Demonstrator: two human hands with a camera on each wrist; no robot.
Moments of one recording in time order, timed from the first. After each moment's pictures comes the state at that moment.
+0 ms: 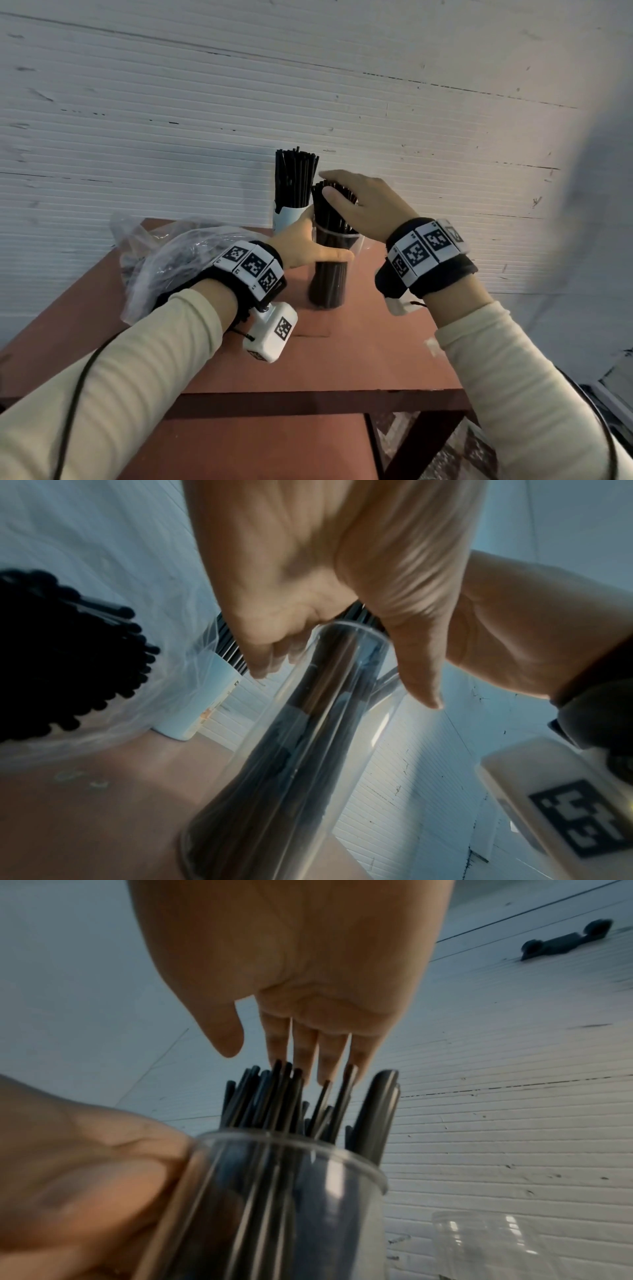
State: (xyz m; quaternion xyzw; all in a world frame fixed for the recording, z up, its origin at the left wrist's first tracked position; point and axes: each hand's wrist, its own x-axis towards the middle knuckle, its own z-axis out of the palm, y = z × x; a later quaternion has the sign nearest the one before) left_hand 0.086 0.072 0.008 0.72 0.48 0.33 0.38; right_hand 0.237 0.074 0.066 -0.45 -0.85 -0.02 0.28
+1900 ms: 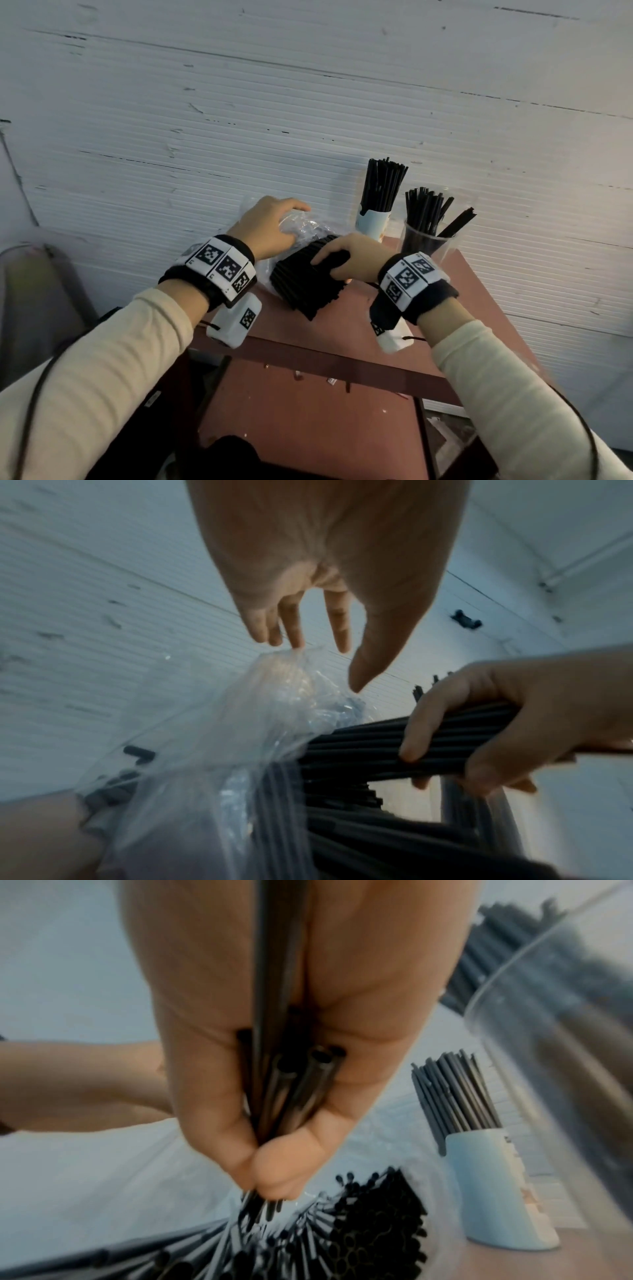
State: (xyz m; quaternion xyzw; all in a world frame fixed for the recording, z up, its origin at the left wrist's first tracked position) left_hand -0.091 0.003 0.002 0.71 0.60 0.36 0.08; right_hand 0.113 0.031 0.013 -0.42 -0.89 0.19 0.08
